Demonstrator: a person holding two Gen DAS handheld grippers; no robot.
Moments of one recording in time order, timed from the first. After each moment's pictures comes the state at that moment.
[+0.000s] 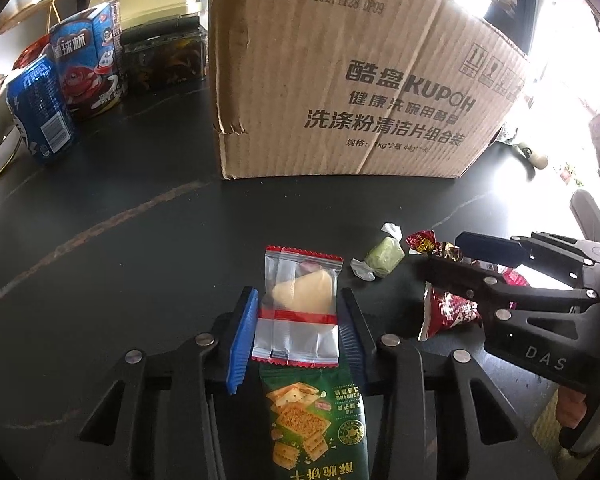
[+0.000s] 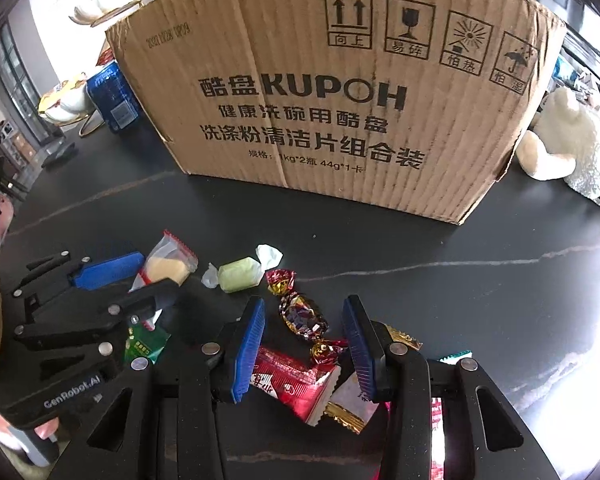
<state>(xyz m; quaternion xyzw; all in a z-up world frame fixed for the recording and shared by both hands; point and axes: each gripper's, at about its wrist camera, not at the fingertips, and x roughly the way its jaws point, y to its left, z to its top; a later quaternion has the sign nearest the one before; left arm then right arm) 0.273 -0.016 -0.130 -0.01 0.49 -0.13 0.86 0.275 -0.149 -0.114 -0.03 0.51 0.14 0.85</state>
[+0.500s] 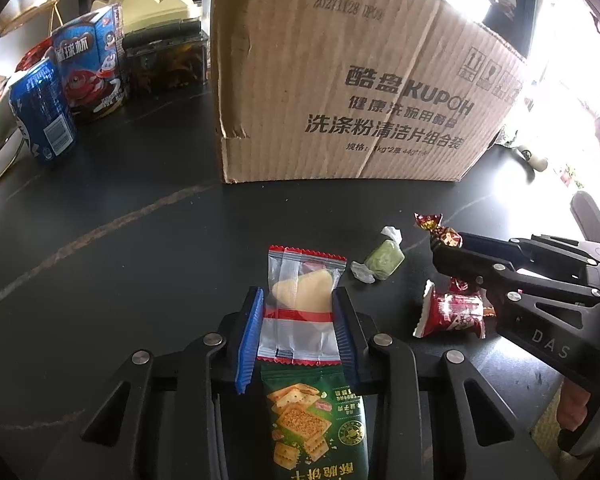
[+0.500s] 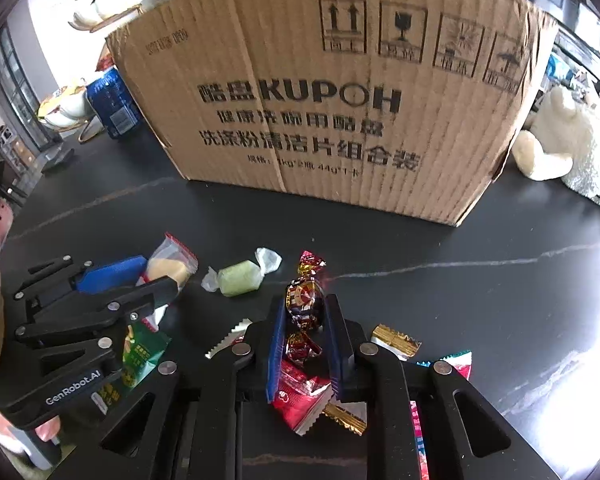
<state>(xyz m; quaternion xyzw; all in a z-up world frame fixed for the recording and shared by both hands) 0.271 -0.015 -0.125 -0.01 0.48 -0.13 0.87 0.270 -0.156 -0.109 -0.03 0.49 0.14 0.86</state>
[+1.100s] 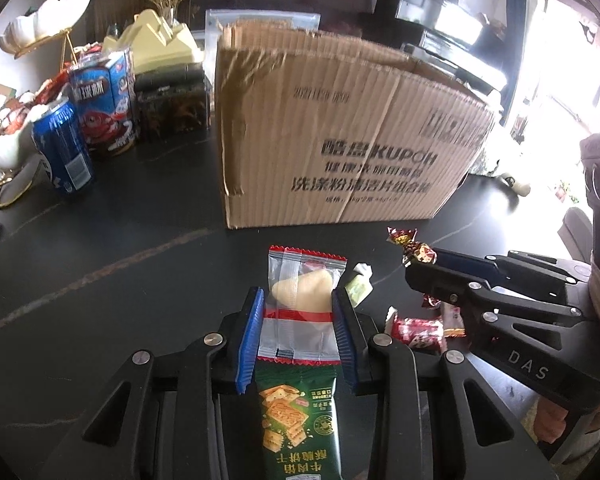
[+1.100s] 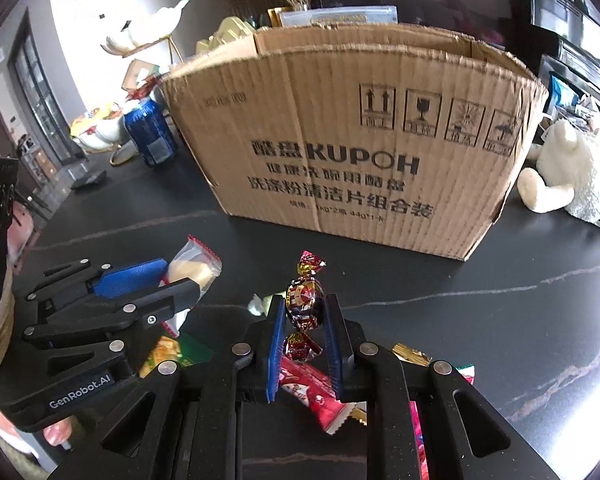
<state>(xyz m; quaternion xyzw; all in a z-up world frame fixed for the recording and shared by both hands) 0.254 -0.014 -0.083 -0.02 0.43 -0.13 0.89 0.255 -0.151 -0.076 -0.01 0.44 0.18 0.88</state>
